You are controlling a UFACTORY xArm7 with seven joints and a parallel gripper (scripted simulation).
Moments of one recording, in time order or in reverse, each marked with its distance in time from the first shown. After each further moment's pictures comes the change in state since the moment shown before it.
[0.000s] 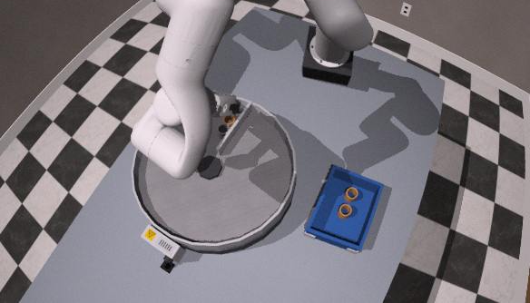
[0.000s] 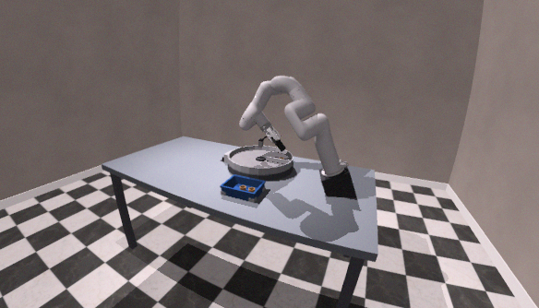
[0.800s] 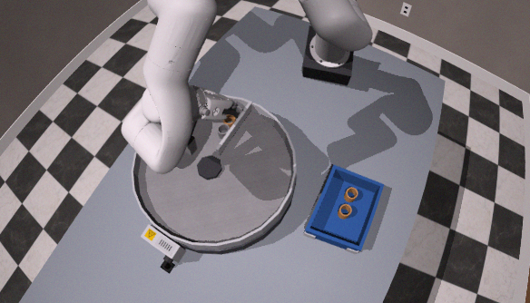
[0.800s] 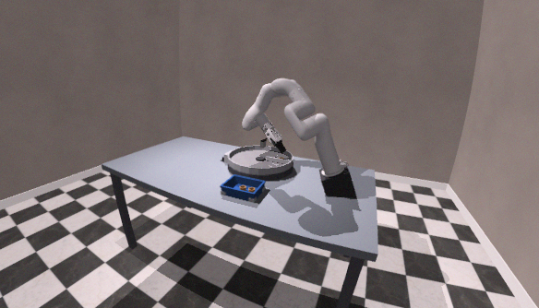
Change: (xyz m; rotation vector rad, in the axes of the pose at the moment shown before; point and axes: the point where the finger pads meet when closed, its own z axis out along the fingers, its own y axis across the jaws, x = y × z) arm 0.005 0.000 0.010 0.141 -0.003 0.164
